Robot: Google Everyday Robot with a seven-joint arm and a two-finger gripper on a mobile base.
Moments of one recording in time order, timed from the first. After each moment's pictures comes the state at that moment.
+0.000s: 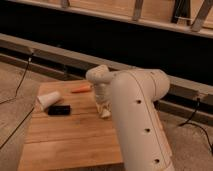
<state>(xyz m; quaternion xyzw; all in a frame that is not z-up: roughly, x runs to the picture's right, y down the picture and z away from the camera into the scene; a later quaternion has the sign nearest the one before) 0.014 0.140 0.904 -0.34 0.33 0.50 0.72</state>
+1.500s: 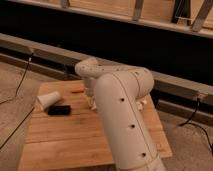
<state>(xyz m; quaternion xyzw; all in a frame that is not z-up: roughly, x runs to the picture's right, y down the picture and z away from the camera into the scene) -0.072 0.104 0.914 -0.36 0.28 0.47 0.75</state>
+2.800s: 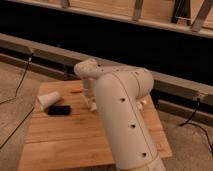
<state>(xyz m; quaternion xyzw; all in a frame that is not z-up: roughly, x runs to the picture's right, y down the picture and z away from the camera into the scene) -0.072 0.105 0.914 -0.36 0.28 0.47 0.75</state>
